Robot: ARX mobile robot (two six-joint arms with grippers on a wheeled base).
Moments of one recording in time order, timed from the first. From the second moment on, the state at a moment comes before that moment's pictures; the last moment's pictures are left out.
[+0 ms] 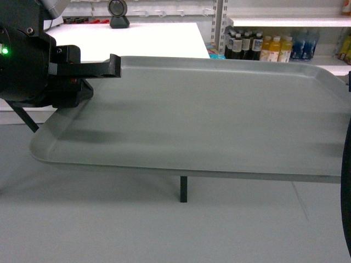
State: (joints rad) left arm -0.30 1.51 0.88 0.05 -0.08 -0.11; right arm 0.14 1.43 0.81 0.01 0.02 0.13
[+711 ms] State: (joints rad) left arm -0.30 1.51 0.88 0.05 -0.08 -0.11; right arm 0.14 1.43 0.81 0.01 0.02 0.13
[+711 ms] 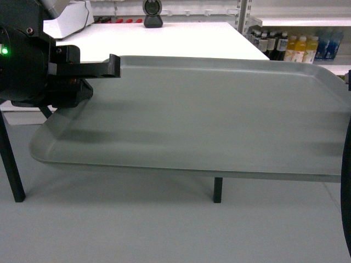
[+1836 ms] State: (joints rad) left arm -0.30 1.51 0.88 0.05 -0.08 -0.10; right arm 0.15 1.43 0.81 0.01 0.02 0.13
